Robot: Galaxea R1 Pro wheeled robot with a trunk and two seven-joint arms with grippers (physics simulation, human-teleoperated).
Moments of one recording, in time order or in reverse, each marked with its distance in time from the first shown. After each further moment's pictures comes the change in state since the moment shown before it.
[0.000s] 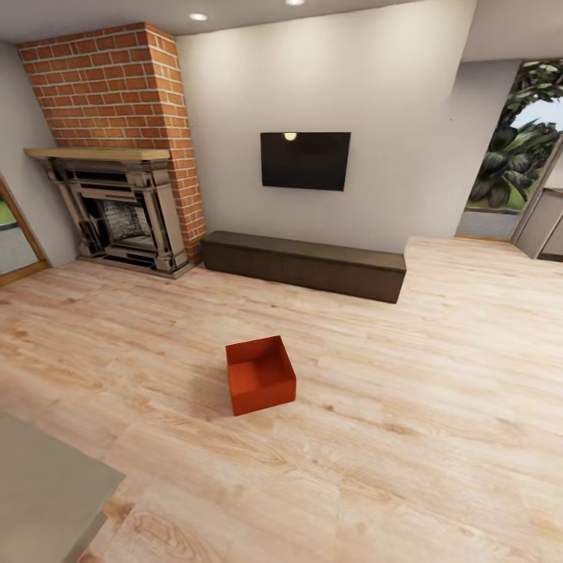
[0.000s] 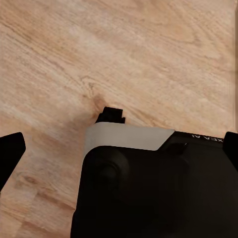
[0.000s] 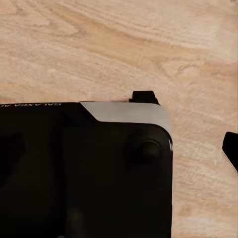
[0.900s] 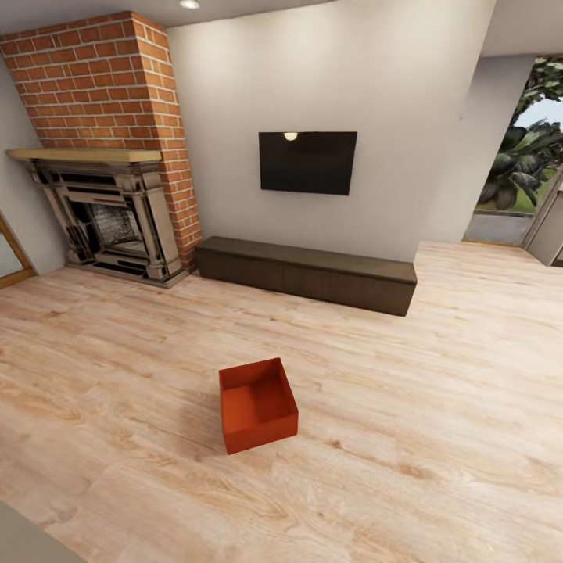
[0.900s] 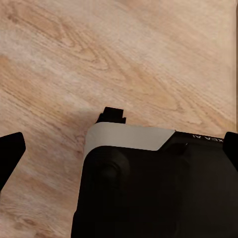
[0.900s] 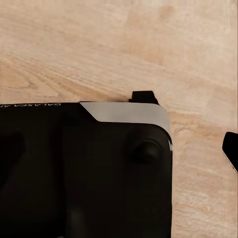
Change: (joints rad) left arm 0.000 0.002 0.000 0.000 0.000 0.000 0.000; right arm 0.000 0.000 0.000 0.000 -0.001 -0.001 -0.001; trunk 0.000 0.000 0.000
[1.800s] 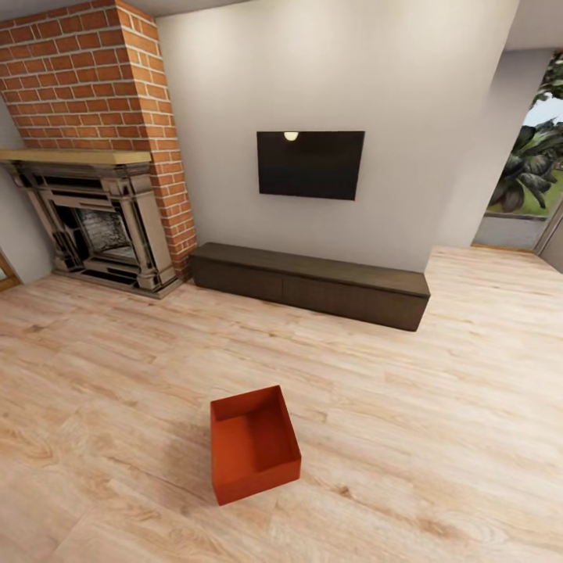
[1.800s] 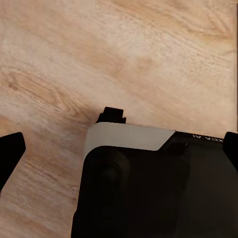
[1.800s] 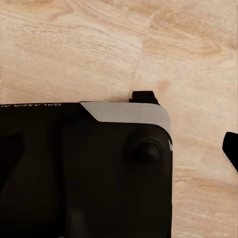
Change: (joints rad) left arm 0.000 0.000 0.000 0.000 0.000 0.000 0.000; right arm 0.000 0.000 0.000 0.000 0.000 0.000 0.000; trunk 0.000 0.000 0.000
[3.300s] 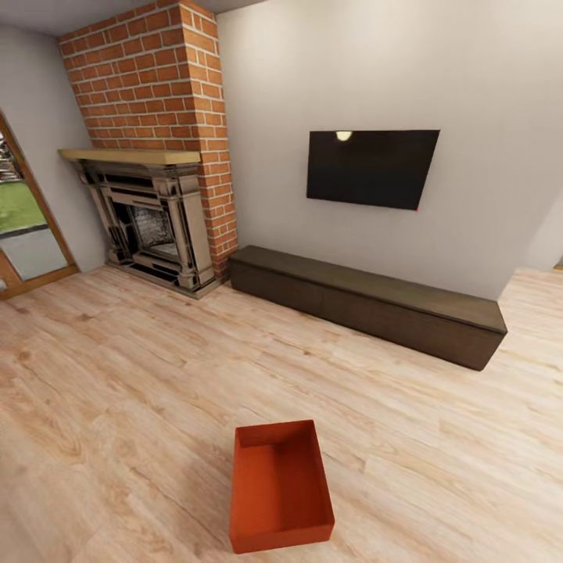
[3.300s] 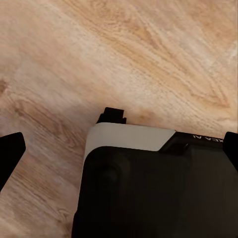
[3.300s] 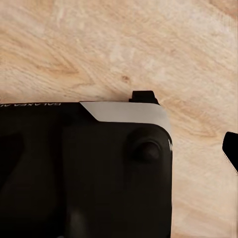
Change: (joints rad) left arm 0.000 0.000 0.000 0.000 -0.002 -0.001 0.001; right arm 0.000 0.000 0.000 0.000 0.002 0.001 0.000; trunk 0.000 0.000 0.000
